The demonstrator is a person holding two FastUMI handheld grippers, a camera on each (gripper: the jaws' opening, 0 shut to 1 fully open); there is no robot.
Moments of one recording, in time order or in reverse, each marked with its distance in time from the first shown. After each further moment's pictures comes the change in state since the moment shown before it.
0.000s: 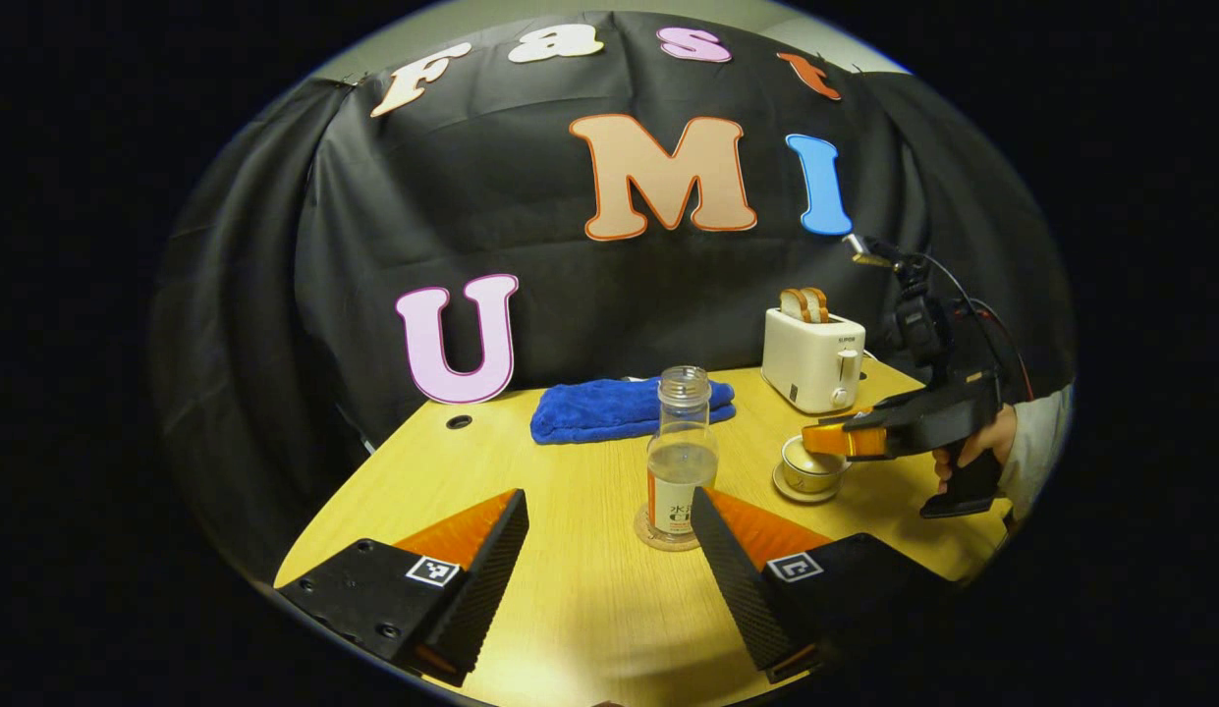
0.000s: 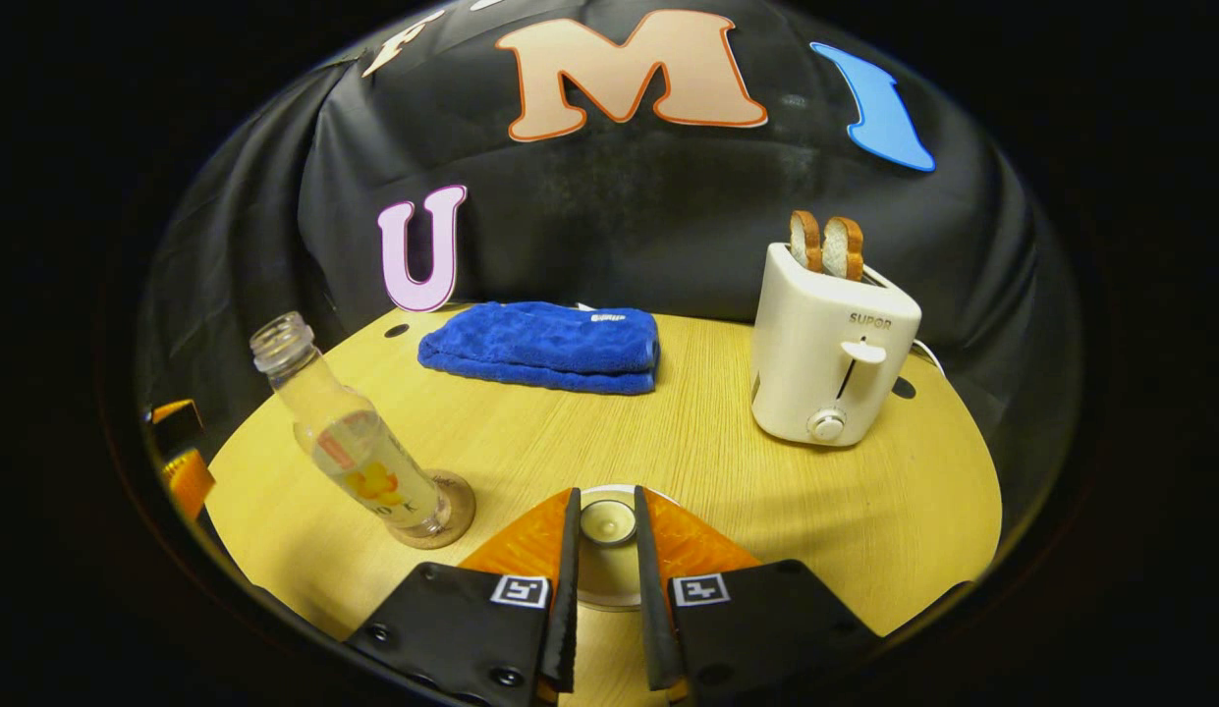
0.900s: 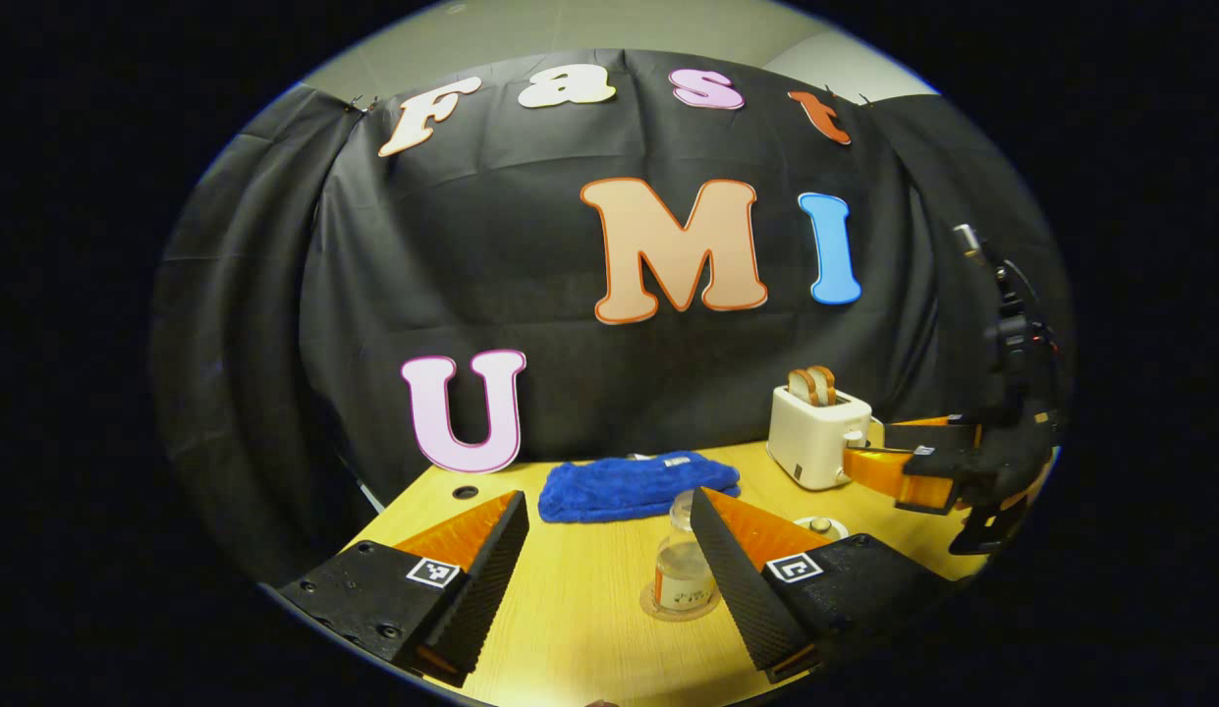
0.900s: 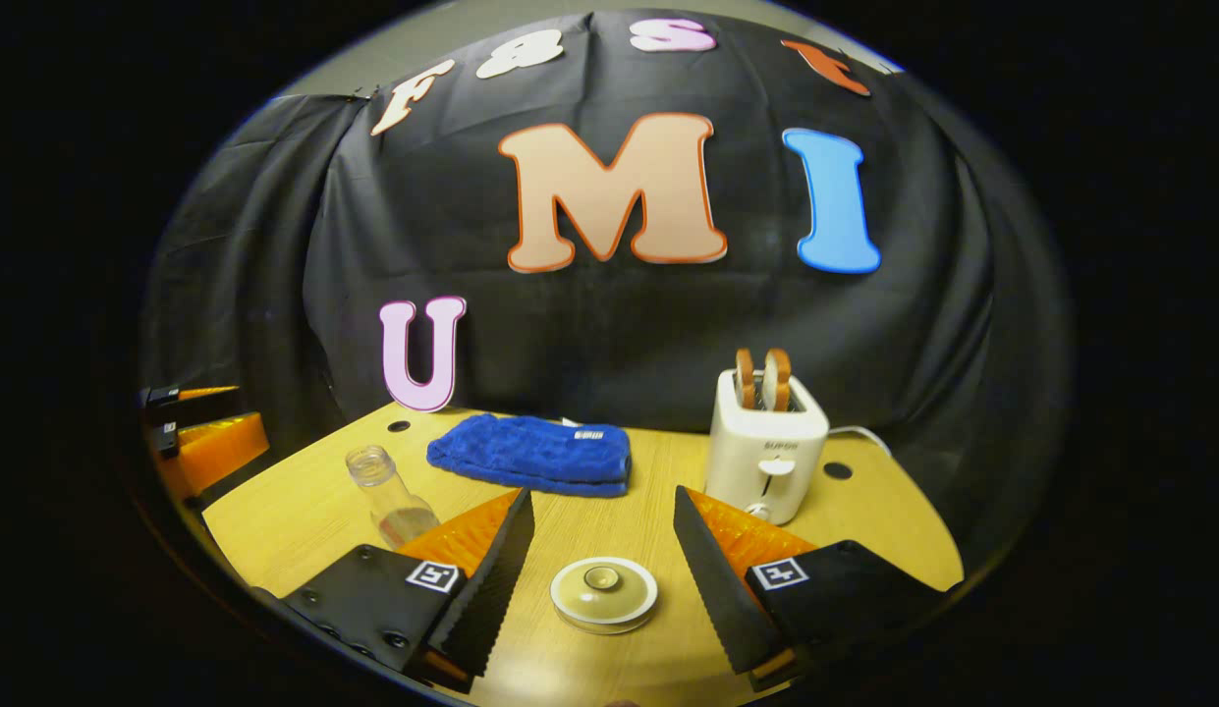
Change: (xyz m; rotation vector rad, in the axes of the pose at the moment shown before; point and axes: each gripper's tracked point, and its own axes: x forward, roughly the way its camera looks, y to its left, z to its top) left arm 0.013 0.014 0.102 -0.017 -0.200 0.016; right arm -0.119 -0.010 0.109 -0.015 -0.383 -0.090
